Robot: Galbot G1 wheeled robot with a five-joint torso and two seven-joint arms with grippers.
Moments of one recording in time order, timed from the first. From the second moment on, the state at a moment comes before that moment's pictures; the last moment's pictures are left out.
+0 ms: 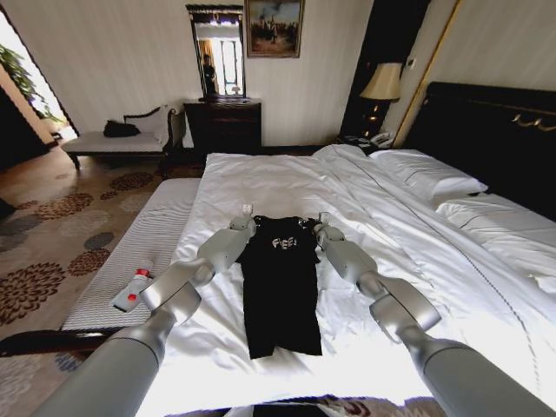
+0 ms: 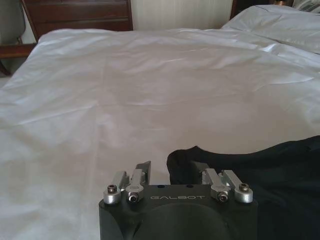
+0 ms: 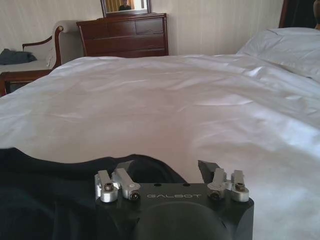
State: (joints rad) left arm 0.02 -1.51 0.41 -0.53 -0.90 0.31 -0.22; right arm -0.14 1.33 -0.15 0.53 0.73 -0.12 -0.03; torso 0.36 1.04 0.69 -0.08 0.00
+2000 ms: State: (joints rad) left arm 1.83 -0.92 -0.68 -2.17 -0.53 -0.04 -0.12; right arm -1.76 1.00 0.82 2.14 0.37 0.03 0.08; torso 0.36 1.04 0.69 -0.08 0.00
